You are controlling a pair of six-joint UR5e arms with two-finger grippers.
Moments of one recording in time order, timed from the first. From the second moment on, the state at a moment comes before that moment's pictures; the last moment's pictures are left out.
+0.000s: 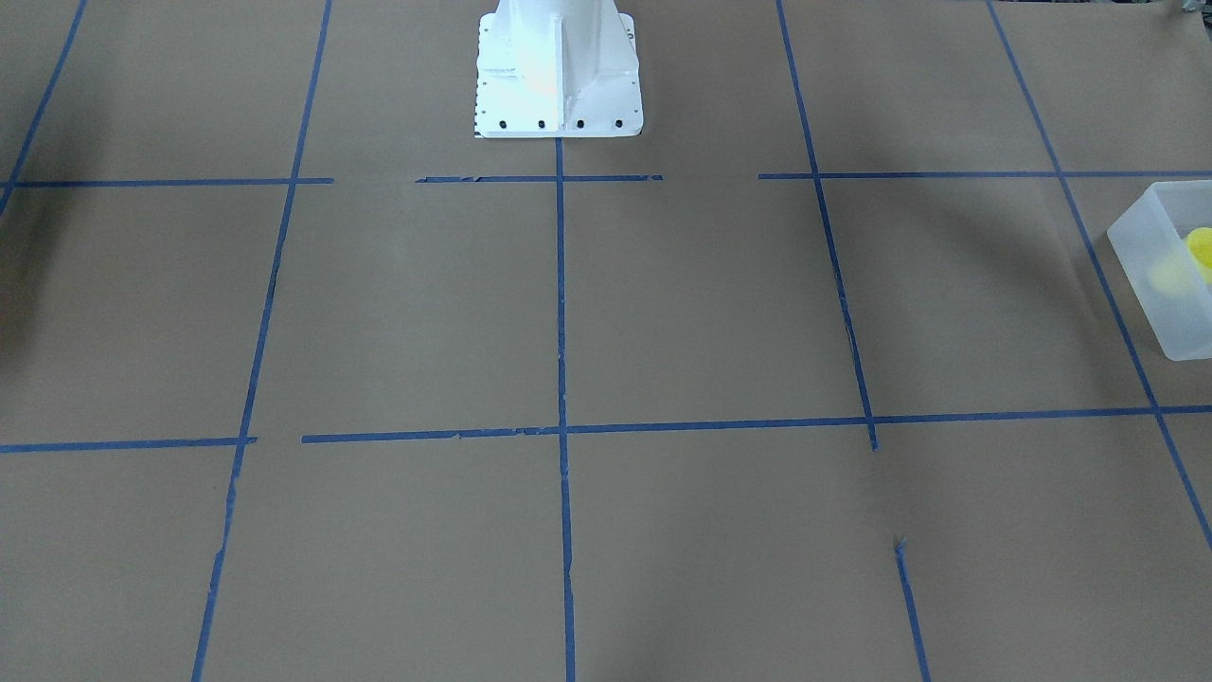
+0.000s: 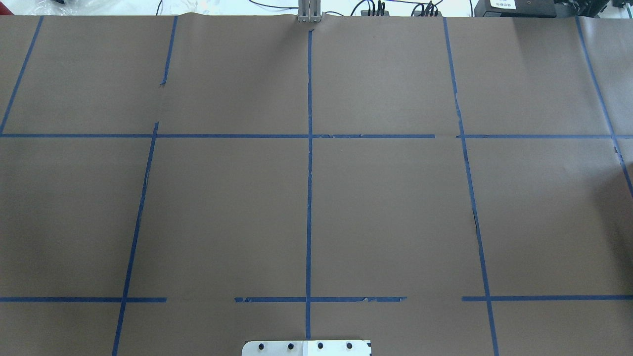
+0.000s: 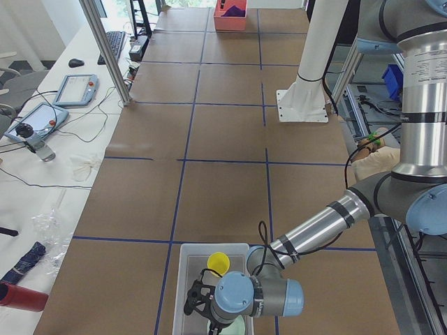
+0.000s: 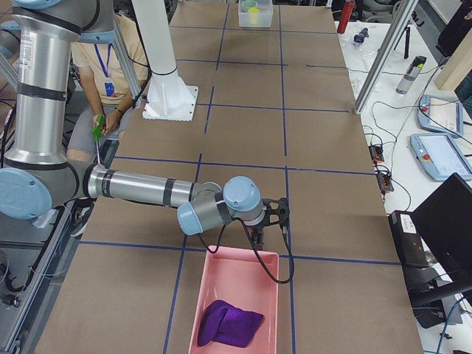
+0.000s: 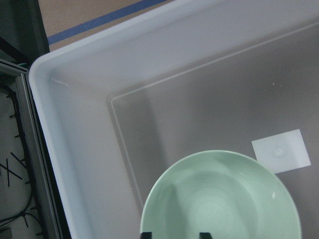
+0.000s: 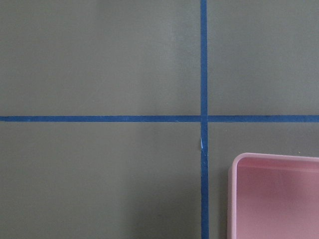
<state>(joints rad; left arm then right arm) -1.73 -1.48 -1.16 -2.22 -2.25 0.30 1.53 -1.74 1.65 -1.06 2.45 0.34</state>
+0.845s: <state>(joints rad) -1.57 -1.49 -1.86 -1.61 -2.45 -0.11 1.43 -1.75 1.89 -1.38 2.47 0.35</state>
